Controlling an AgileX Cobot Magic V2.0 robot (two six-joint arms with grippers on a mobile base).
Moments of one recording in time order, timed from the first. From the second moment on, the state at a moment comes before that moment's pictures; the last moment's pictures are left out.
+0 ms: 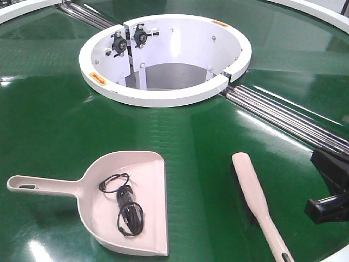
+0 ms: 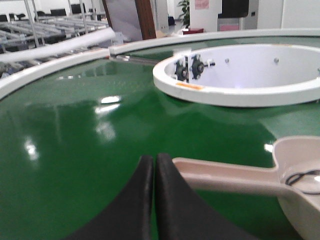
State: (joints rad) left arm 0.02 0.00 0.02 -0.03 0.14 0.13; right arm 0.28 0.63 -0.35 0.06 0.06 -0.05
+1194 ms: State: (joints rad) left arm 0.02 -0.01 0.03 0.05 0.19 0.05; right arm 0.28 0.63 -0.35 0.06 0.06 -0.05
